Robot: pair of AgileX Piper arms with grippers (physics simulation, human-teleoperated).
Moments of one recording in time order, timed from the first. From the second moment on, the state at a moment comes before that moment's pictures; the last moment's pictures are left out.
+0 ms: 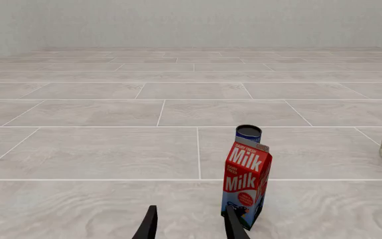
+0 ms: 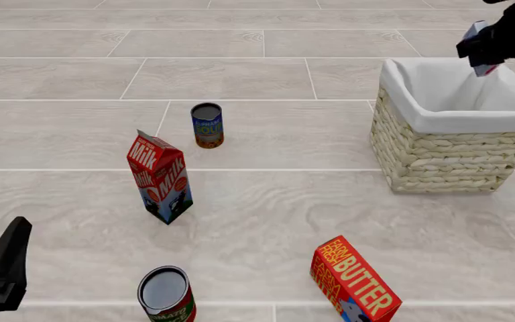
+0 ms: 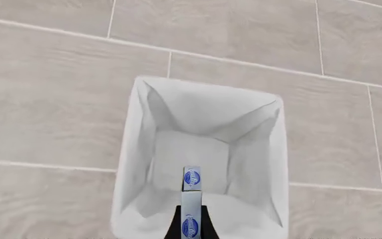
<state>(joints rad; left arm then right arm) 0.00 0.00 0.00 0.00 0.00 -0.14 1.66 -1.69 0.88 -0.29</state>
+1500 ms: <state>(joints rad) 0.00 0.00 0.00 0.00 0.00 -0.21 2.01 -1.98 1.03 -0.50</state>
